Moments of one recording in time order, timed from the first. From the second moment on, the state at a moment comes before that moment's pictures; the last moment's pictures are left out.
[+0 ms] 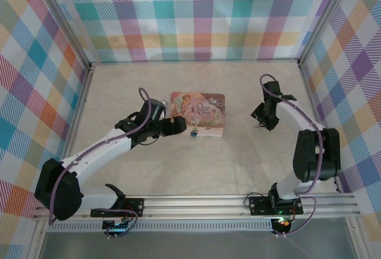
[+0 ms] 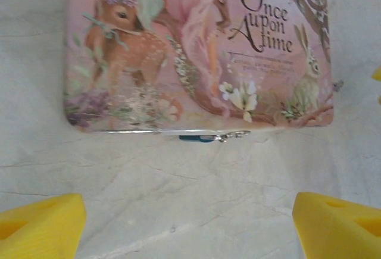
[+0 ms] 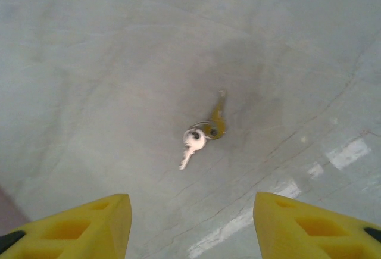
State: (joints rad) left arm -0.62 1.28 0.90 -0.45 0.12 -0.70; right arm 0.09 1.62 1.09 -0.76 0.04 0.83
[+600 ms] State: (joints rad) left arm -0.65 1.33 0.91 -0.45 0.11 -0.72; right arm 0.05 1.79 1.16 -0.82 0.04 1.07
